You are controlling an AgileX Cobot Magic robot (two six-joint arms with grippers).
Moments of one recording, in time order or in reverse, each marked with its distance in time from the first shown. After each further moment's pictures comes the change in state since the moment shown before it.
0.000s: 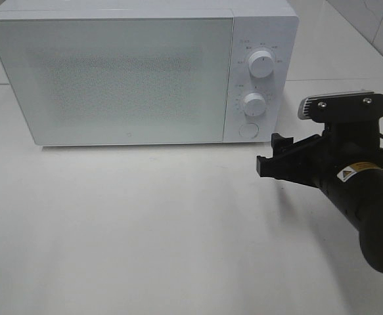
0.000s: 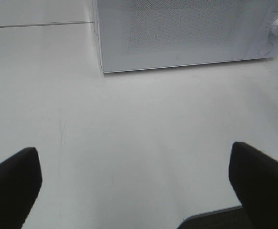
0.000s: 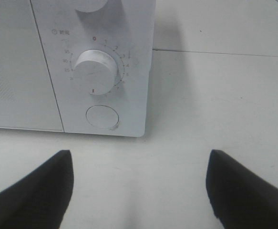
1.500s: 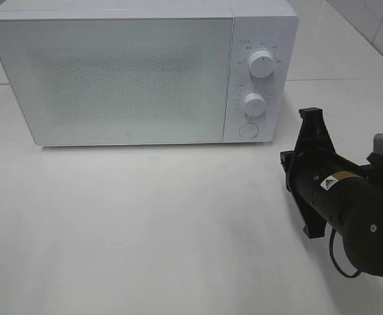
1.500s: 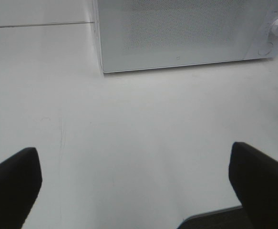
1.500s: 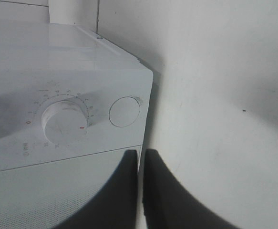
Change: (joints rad) left arm 0.000 0.000 0.000 0.000 0.000 0.000; right arm 0.016 0.044 -0.023 0.032 0.085 1.526
